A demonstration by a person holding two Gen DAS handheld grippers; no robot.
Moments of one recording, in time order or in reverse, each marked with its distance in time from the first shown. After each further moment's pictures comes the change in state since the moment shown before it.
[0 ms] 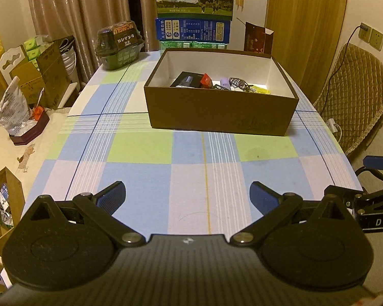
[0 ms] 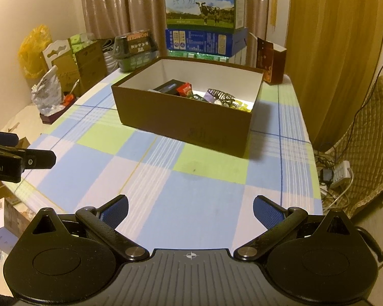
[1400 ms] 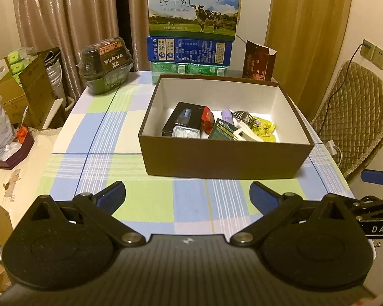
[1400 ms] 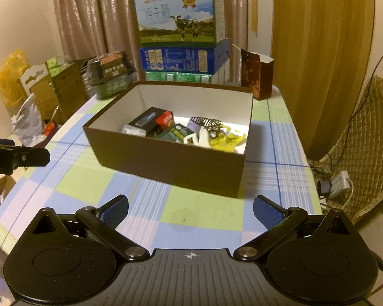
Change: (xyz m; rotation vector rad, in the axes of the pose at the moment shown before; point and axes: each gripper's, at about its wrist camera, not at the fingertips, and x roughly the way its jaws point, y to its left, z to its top) left arm 0.055 0.027 0.086 0.029 -0.042 -0.069; right arm 0.045 -0.015 0.065 0.078 -0.053 -0.046
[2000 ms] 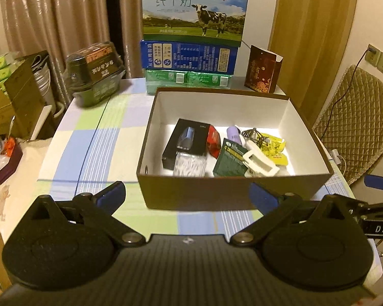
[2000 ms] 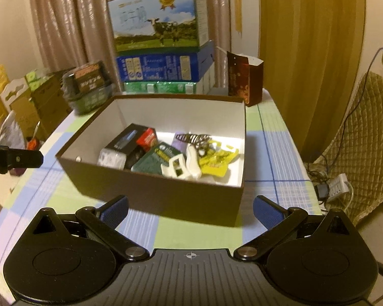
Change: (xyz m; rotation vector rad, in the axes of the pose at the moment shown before) left arm 0.064 0.025 0.055 0.017 0.005 -0.047; right arm 0.048 -0.011 0.042 0.068 -0.015 -0.054
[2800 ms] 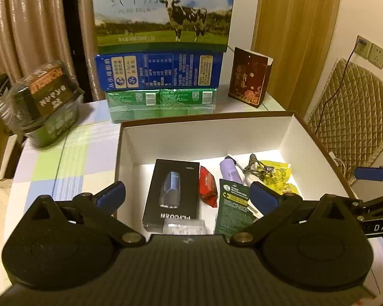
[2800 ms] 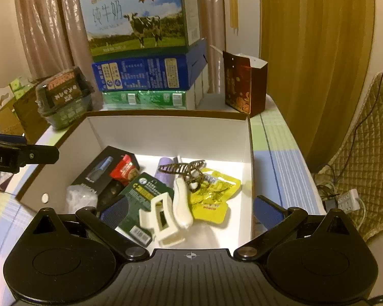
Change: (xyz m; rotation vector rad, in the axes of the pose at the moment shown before) left arm 0.117 0.000 0.077 0.124 -0.027 -0.126; right arm 0.092 -0.024 0.055 0.044 -0.017 -0.024
